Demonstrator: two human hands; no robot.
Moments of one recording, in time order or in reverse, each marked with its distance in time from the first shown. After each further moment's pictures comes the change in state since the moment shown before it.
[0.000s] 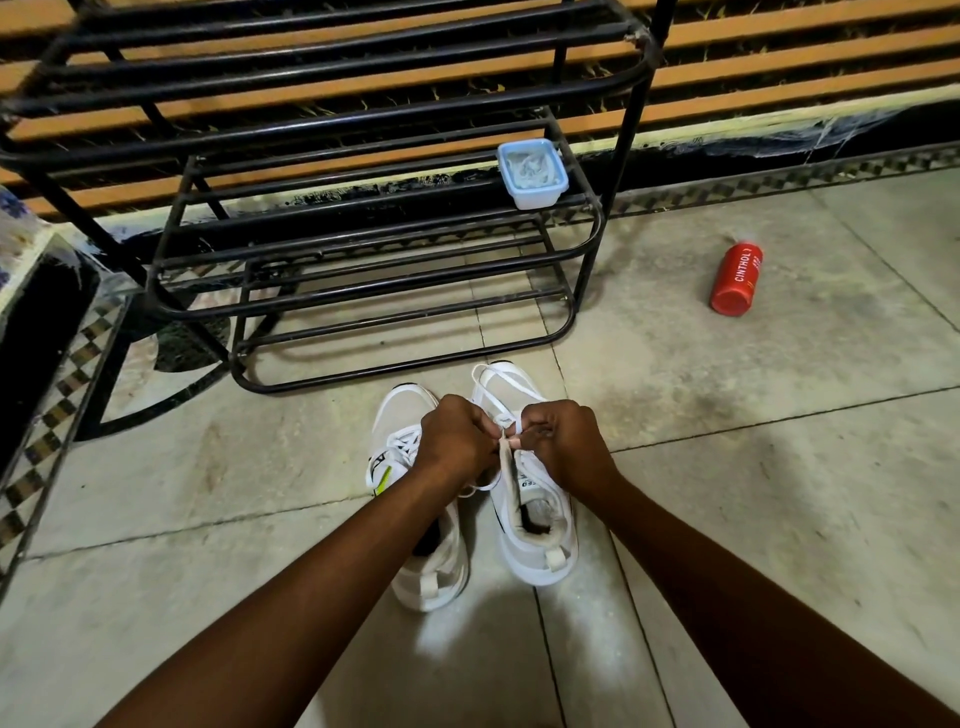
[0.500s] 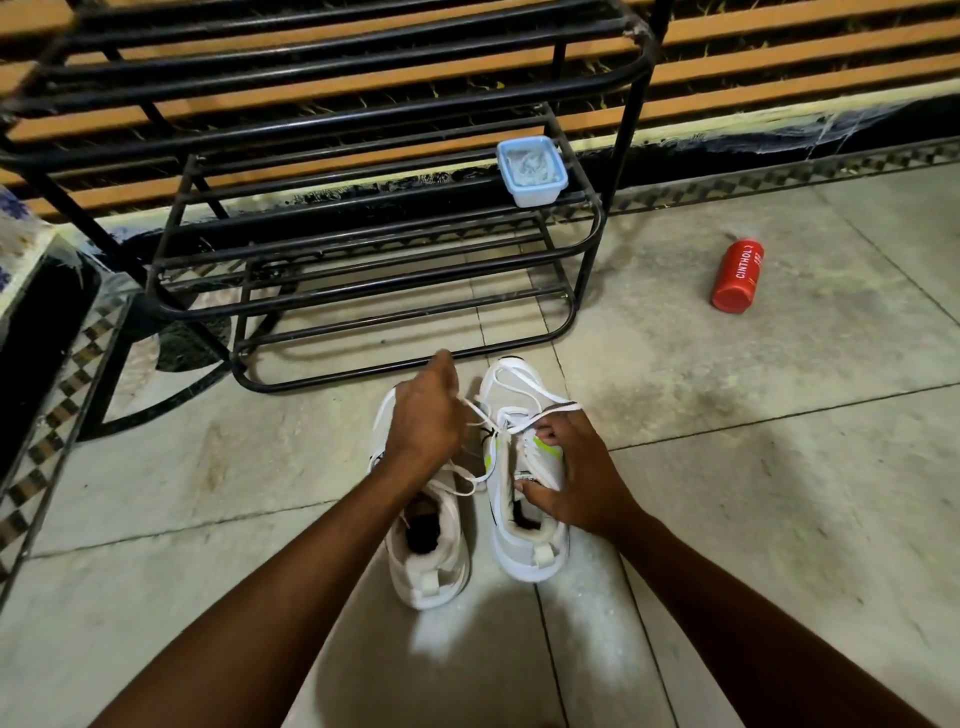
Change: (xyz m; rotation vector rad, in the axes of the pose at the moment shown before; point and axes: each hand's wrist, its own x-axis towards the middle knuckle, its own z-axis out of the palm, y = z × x) left_hand 0.014 -0.004 -0.028 0.052 0.133 0.247; right_hand -0.036 0.026 -0.002 -0.070 0.029 -0.223
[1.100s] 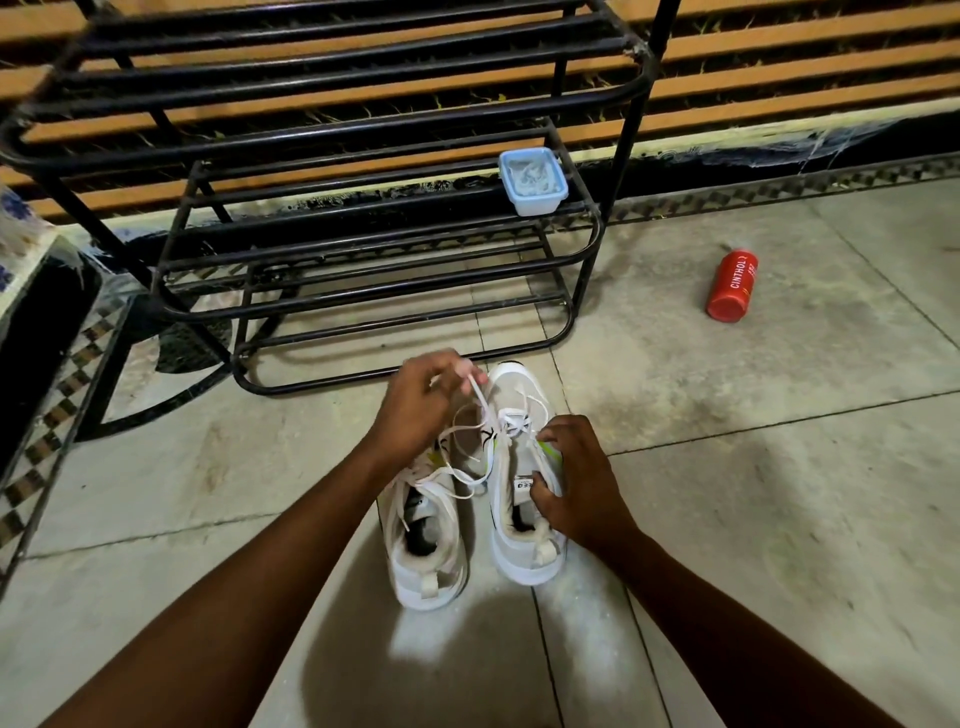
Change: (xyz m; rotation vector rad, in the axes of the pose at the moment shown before) left_hand 0.005 0.002 -0.023 -0.310 -0.127 0.291; right_hand -0.009 -0.002 0.005 -0.081 0.103 -0.054
